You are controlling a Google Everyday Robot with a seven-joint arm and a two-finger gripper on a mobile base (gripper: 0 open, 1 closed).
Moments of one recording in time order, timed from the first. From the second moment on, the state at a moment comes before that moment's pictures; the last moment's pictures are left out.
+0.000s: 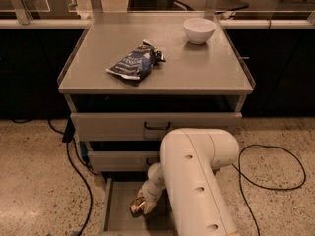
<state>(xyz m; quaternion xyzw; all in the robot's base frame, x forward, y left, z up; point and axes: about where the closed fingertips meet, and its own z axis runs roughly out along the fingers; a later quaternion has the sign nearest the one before) 0.540 0.061 0.185 -0.84 0.50 0.14 0.14</state>
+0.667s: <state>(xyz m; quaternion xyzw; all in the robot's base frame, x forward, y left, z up) 0.538 0.054 0.198 -0.84 0.50 0.13 0.13</state>
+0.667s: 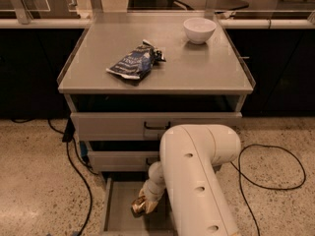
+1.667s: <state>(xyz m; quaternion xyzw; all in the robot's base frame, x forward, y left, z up) 0.504 -0.008 0.323 -0.83 0.56 0.05 0.08</state>
